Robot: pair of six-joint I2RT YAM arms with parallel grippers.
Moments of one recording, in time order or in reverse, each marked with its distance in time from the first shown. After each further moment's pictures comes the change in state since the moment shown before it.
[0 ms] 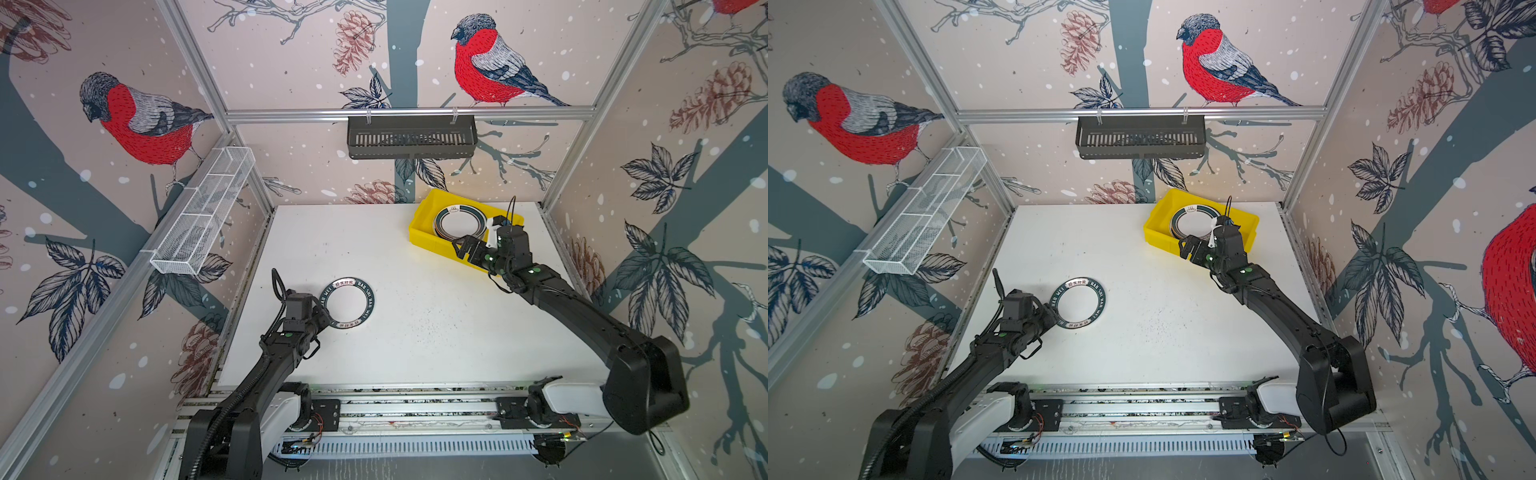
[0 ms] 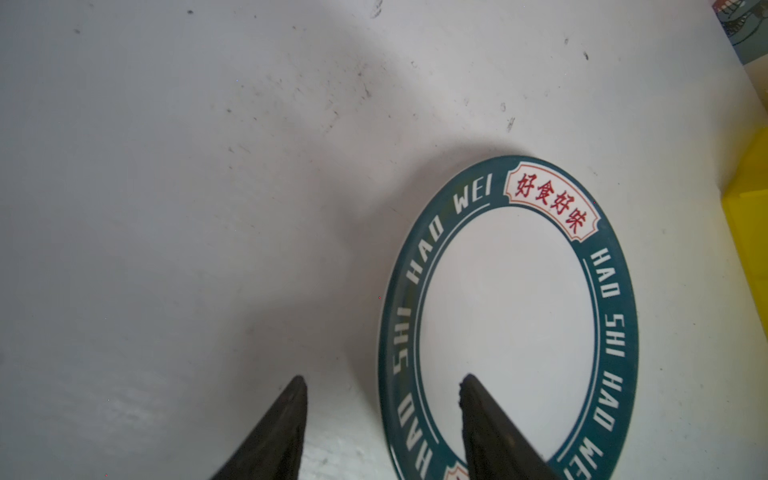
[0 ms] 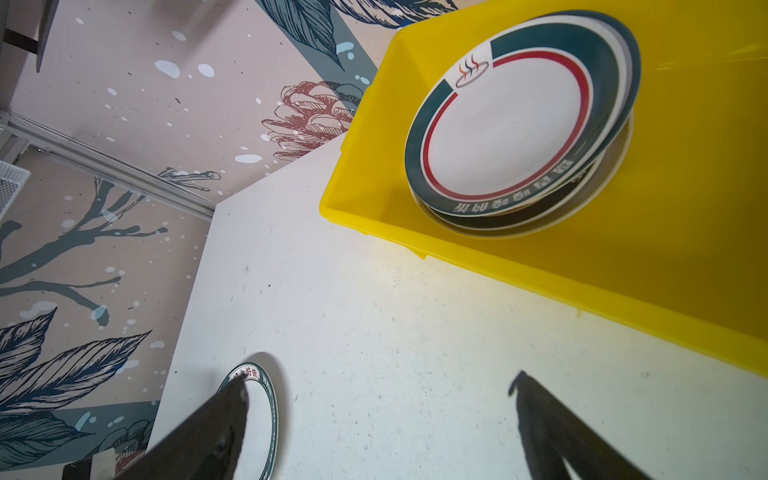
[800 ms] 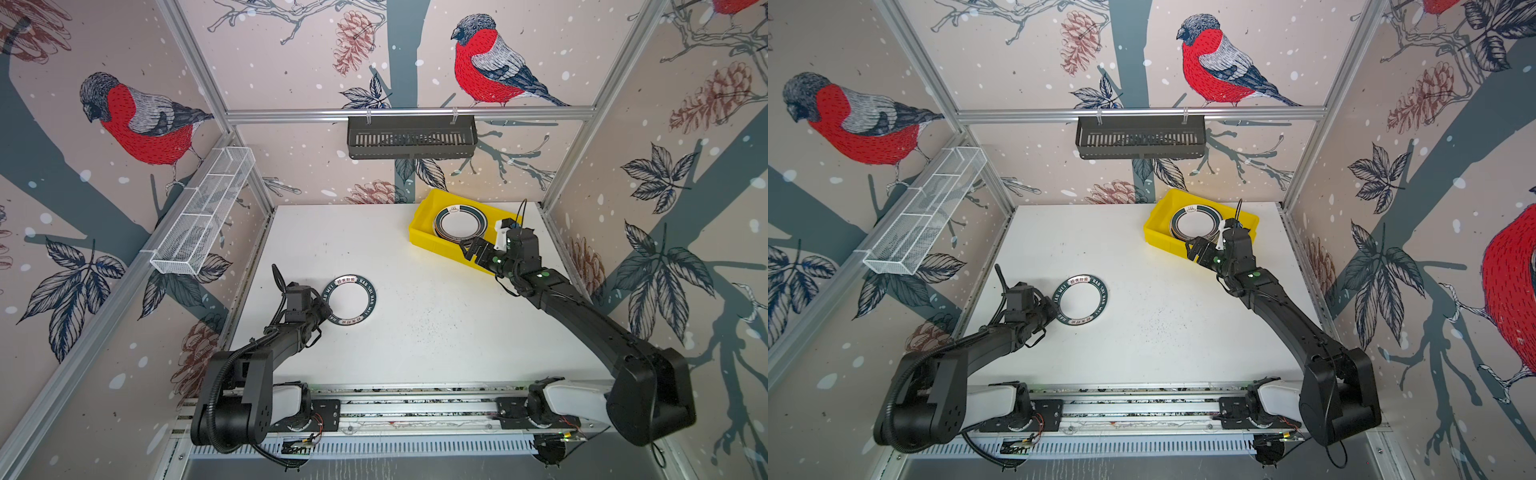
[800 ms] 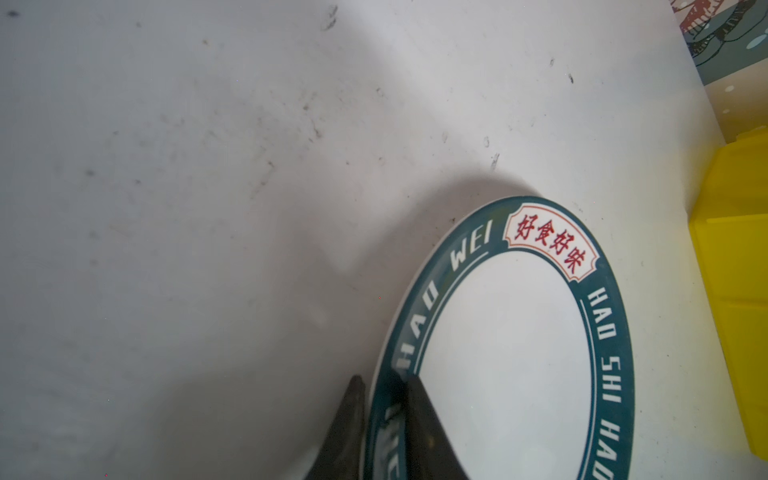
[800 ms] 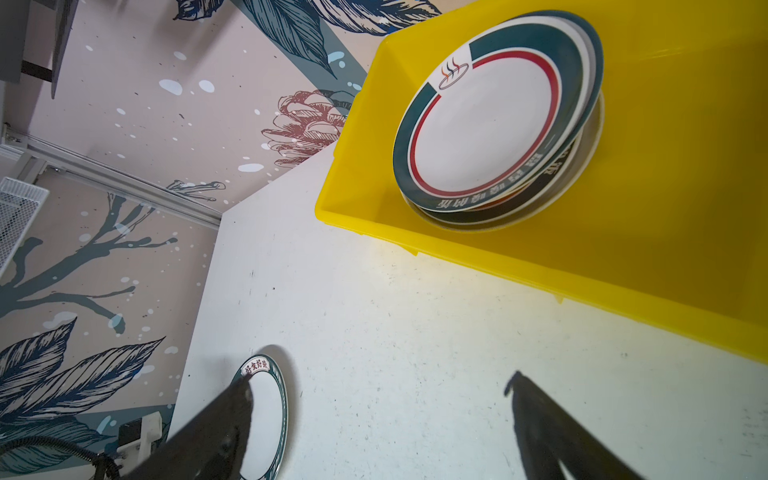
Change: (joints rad) left arm 0.057 0.334 0.037 0.320 0.124 0.019; right arm -0.051 -0.047 -0.032 -0.011 -0.039 0.020
